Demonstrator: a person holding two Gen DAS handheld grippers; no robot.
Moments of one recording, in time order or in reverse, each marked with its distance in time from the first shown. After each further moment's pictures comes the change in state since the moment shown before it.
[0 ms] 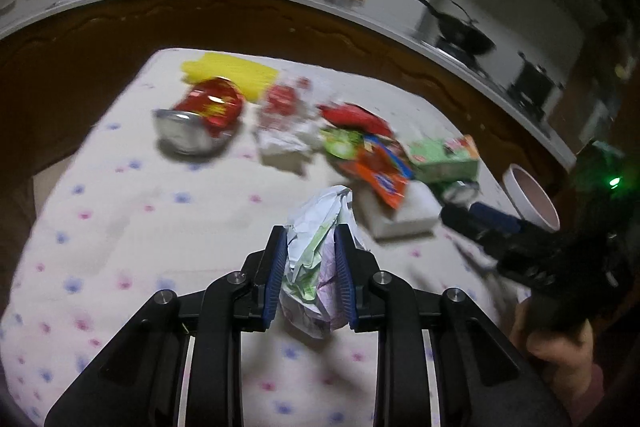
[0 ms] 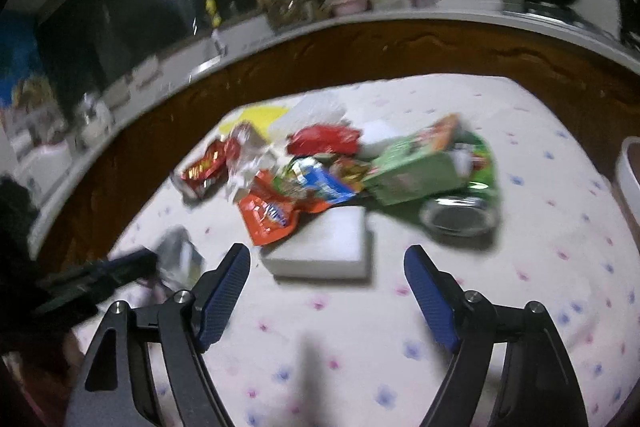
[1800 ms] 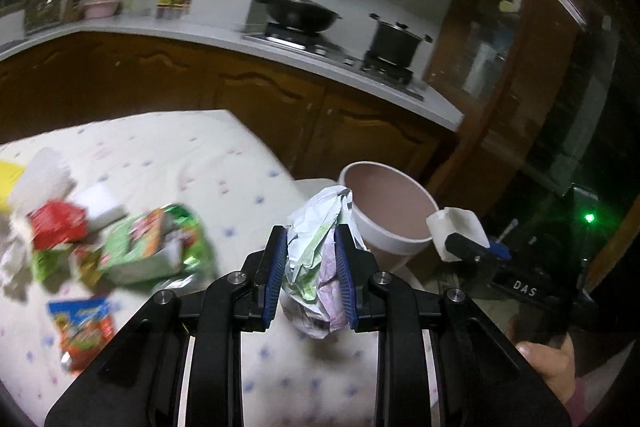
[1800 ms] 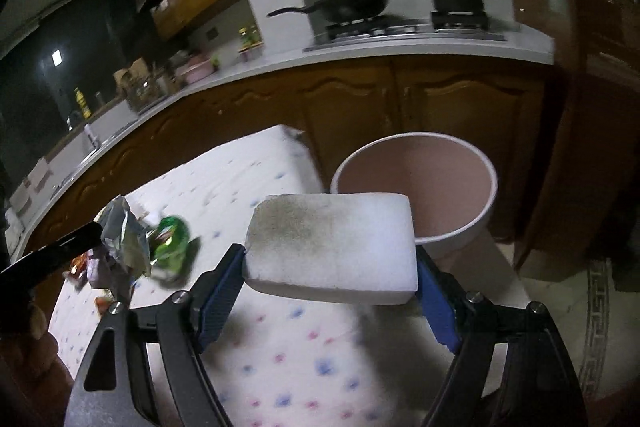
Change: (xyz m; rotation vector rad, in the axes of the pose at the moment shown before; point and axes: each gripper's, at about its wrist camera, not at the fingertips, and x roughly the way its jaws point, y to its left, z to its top) left arm 0.064 -0.279 0.054 0.302 0.020 -0.413; right arm -0.176 -0.229 -0.020 0.337 -0.185 -0.385
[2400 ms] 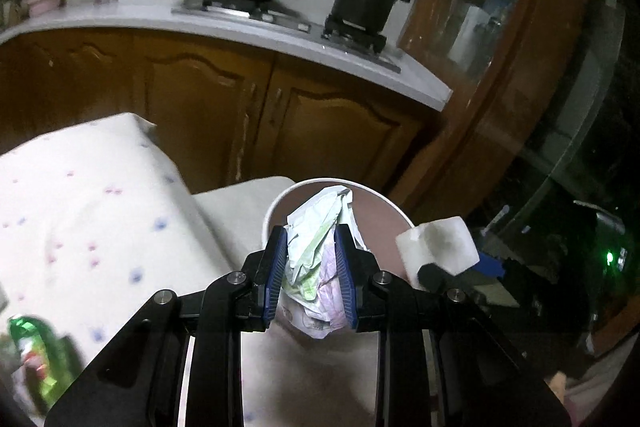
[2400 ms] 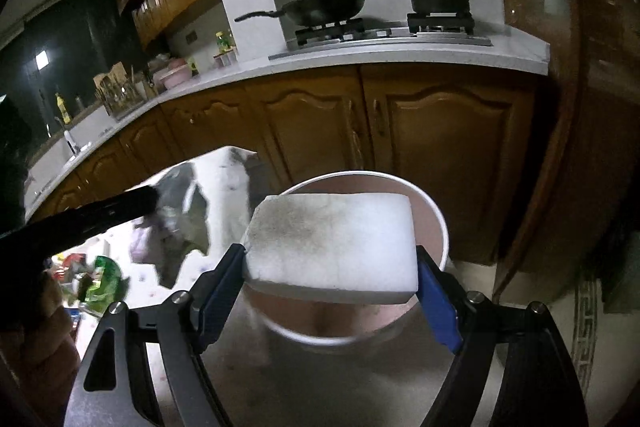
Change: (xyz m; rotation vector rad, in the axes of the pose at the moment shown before) left arm 0.169 -0.069 0.066 0.049 0.129 -0.094; right arm 0.060 -0.070 0.050 -0.031 0.001 -0.048
